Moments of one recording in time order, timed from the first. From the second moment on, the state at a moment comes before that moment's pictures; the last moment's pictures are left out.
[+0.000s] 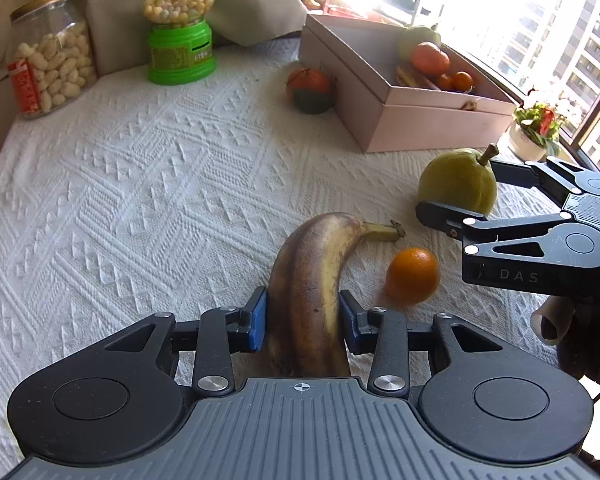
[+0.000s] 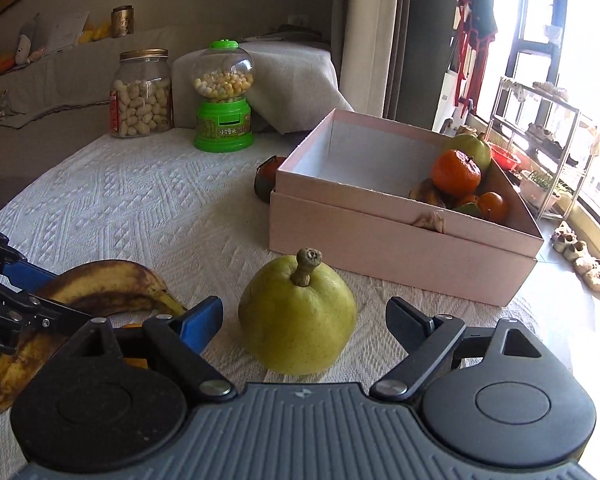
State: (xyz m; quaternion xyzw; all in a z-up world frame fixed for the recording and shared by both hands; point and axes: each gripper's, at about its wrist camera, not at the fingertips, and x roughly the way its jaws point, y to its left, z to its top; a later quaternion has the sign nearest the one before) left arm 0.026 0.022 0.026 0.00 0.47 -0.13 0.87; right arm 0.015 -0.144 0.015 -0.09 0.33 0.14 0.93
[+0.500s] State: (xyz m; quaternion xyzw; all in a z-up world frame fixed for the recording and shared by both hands) left arm 0.024 0.010 0.026 0.05 0.47 -0.13 0.87; right arm -0.009 -0.178 0.036 -0.02 0.31 0.13 0.94
